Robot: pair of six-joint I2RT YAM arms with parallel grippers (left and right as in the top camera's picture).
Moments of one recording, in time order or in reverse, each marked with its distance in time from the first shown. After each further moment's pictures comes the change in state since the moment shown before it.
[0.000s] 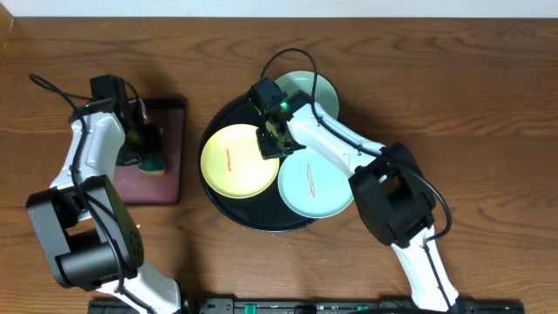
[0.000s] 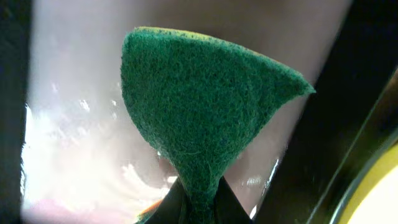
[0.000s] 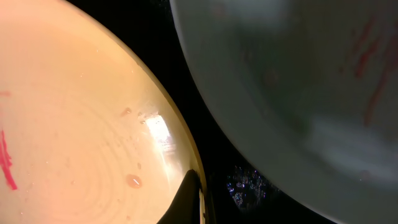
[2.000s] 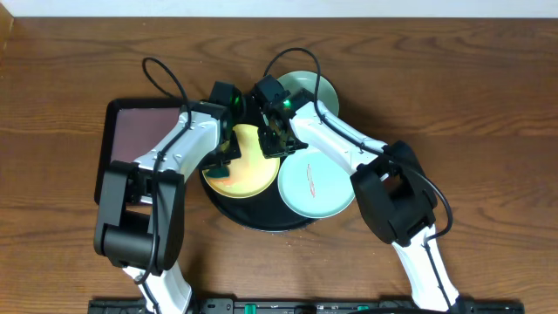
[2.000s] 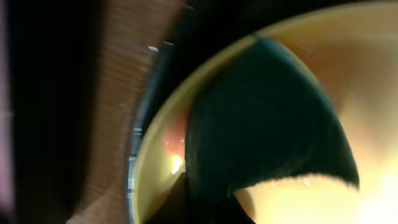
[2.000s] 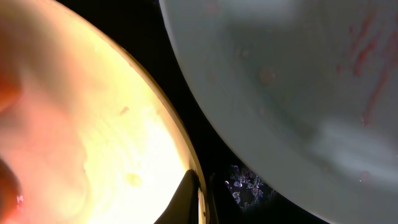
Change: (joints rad) left arm -0.507 0.075 -0.035 -0.008 -0.254 -0.513; right arm -0.018 0.000 0.001 -0.010 -0.033 0.000
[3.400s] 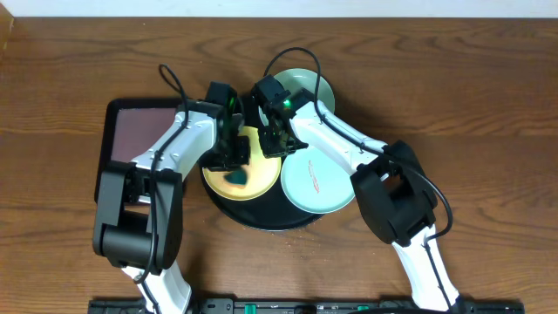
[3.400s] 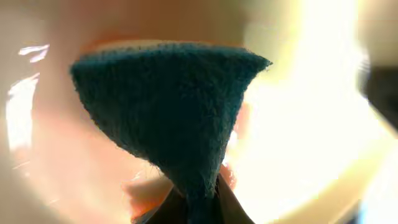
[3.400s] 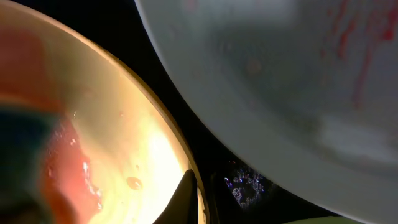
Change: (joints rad) left arm 0.015 0.000 0.000 0.012 0.447 0.358; right arm 0.000 0.000 0.000 0.000 0.007 0.000
